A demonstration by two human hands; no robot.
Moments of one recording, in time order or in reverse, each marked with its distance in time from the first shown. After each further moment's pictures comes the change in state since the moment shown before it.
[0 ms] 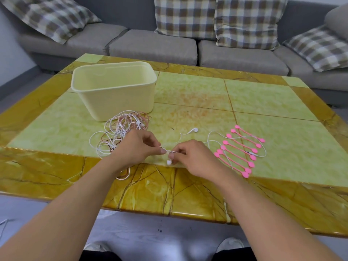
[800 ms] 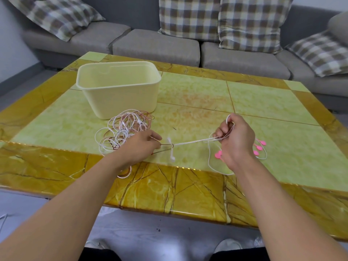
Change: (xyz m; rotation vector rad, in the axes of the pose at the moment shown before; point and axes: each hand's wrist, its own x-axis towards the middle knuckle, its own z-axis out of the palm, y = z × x) left_hand 0.001 0.001 -0.001 -0.063 -0.084 -0.139; right_hand -0.003 0.005 -0.056 1.295 0.682 0.188
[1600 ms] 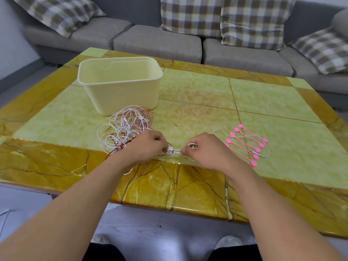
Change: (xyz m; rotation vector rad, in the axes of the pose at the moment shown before) left_hand -0.005 0.008 0.012 0.064 0.011 0.019; right_hand -0.012 0.032 0.006 -1.479 -0.637 -0.209
